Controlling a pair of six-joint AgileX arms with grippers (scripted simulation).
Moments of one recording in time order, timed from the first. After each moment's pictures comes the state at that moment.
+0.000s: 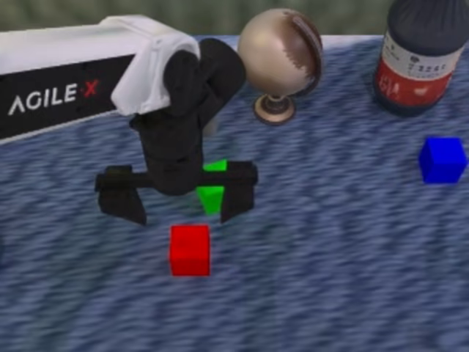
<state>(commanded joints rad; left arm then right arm) -0.62 1.93 1.43 -1.05 -0.01 -0.63 0.00 0.00 0.00 0.00 0.00 0.00</state>
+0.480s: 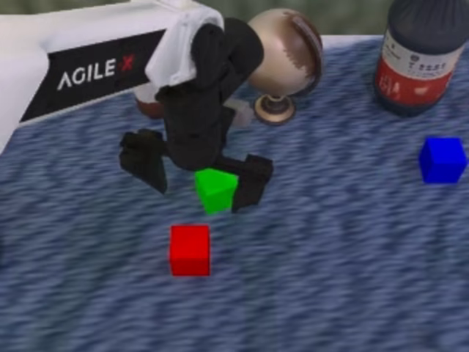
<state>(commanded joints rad) -0.61 2.08 1.65 -1.14 -0.01 -0.28 0.00 0.00 0.00 0.00 0.00 0.00</state>
